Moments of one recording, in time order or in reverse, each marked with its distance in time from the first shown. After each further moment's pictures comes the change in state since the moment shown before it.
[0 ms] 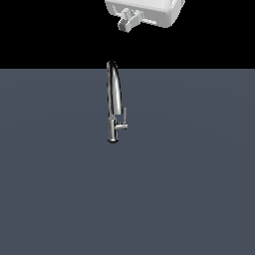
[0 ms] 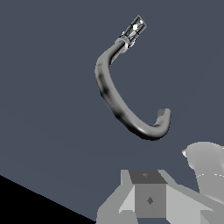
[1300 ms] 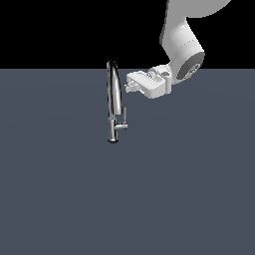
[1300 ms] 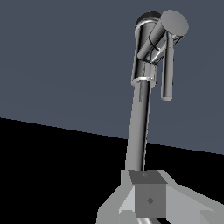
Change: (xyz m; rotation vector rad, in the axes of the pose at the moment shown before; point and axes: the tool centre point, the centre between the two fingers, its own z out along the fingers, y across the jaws) arm 0.175 -0.004 0.076 0.371 -0.470 0.373
